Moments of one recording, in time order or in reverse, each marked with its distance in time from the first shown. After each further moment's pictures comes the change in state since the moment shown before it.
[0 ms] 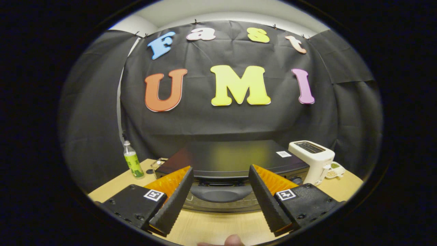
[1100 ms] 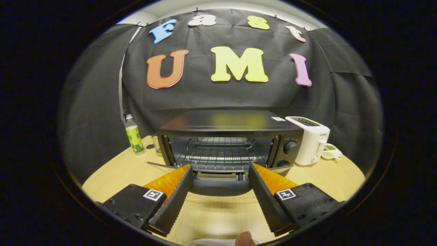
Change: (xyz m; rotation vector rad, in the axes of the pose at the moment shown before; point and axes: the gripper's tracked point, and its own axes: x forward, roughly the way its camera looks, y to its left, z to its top) arm -0.066 -0.006 -0.086 -0.028 0.184 -0.027
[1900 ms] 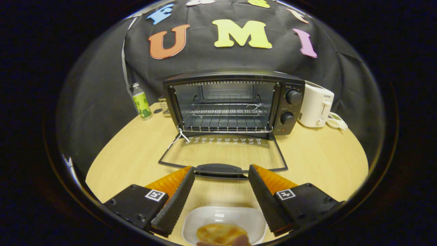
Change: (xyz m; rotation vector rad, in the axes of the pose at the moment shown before) arm -0.040 0.004 -0.065 0.033 0.277 0.085
